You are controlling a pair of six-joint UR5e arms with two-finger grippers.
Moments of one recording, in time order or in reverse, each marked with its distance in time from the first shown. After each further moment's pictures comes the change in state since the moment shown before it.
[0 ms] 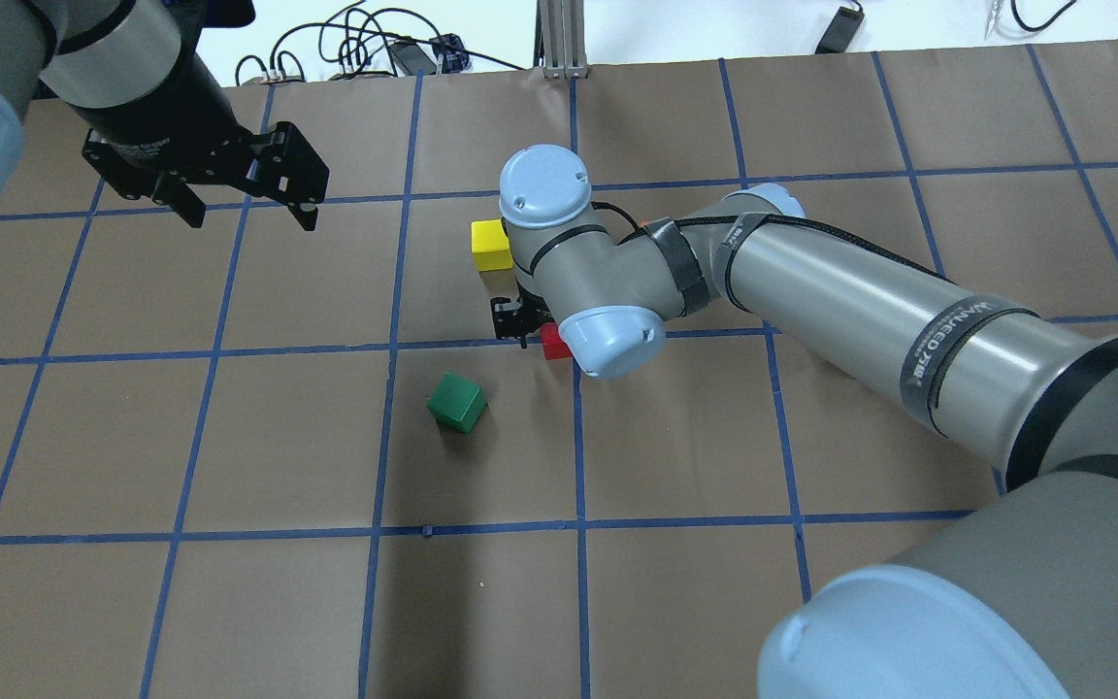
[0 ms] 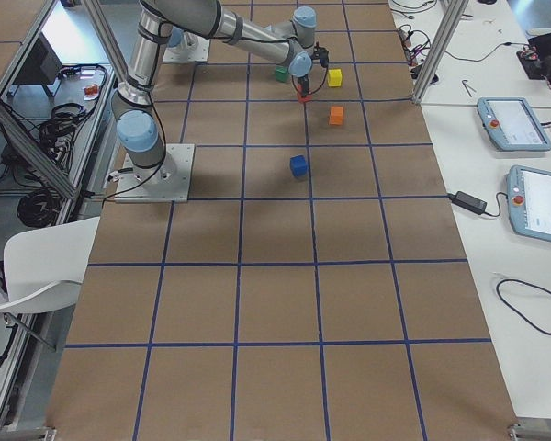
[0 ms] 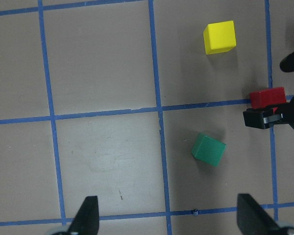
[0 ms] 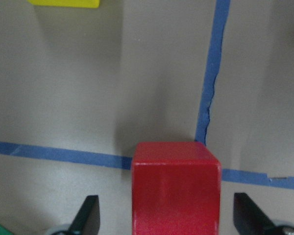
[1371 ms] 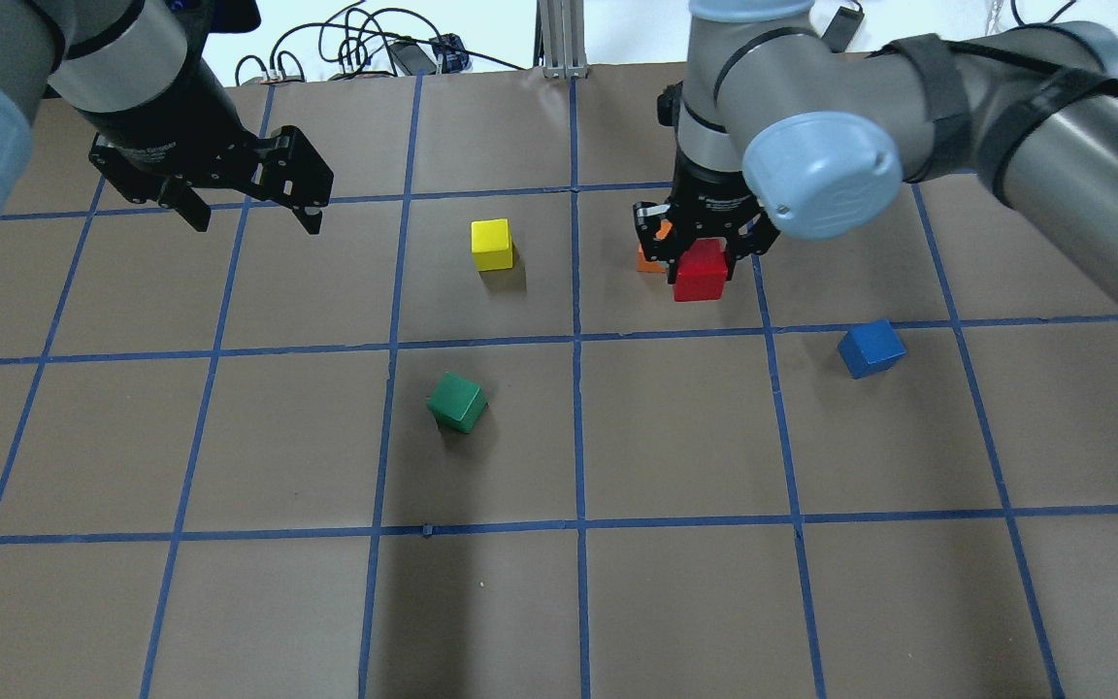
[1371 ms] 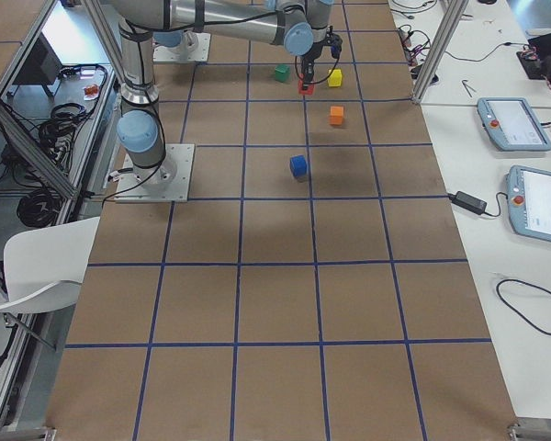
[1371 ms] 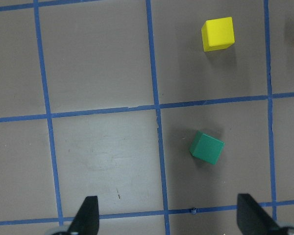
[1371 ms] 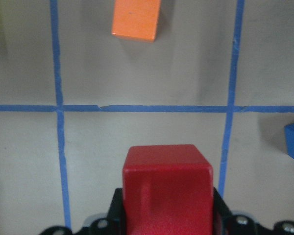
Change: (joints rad) left arm -0.002 -0.002 -0.005 0.001 -0.003 0.000; right arm -0.287 -0.333 -0.034 0.513 0.012 -0.186
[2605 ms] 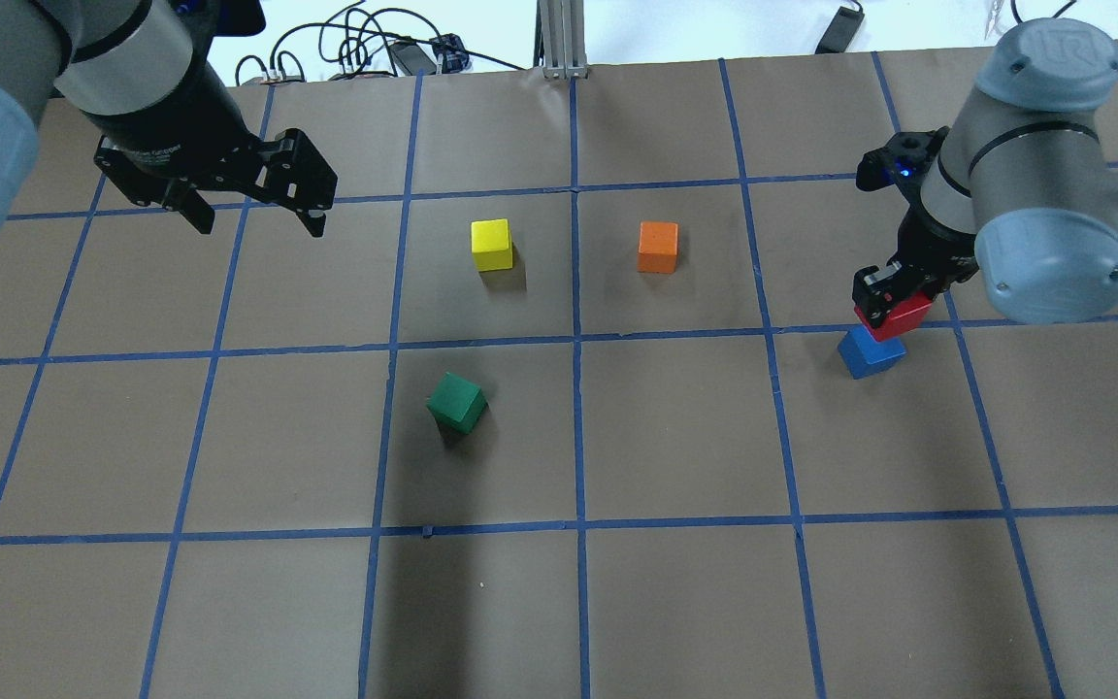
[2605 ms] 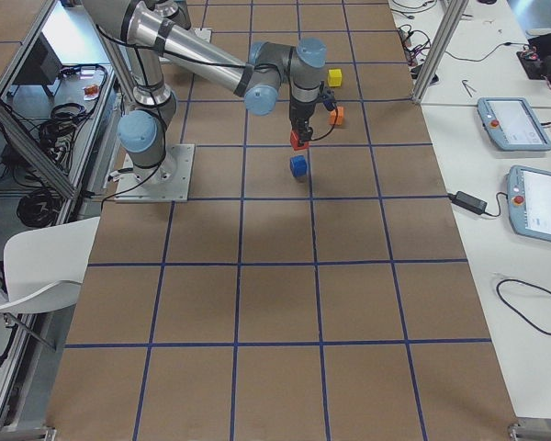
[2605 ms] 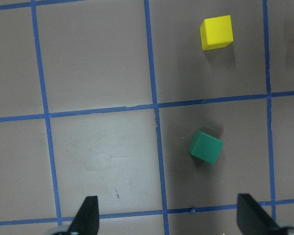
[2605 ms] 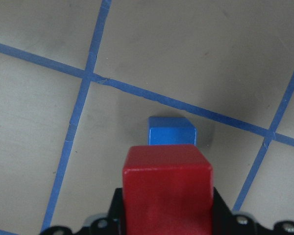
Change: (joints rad) left arm -0.005 -0.004 -0.003 0.000 -0.001 0.000; right arm -0.324 -0.116 0.321 -0.273 -0.073 -0.624
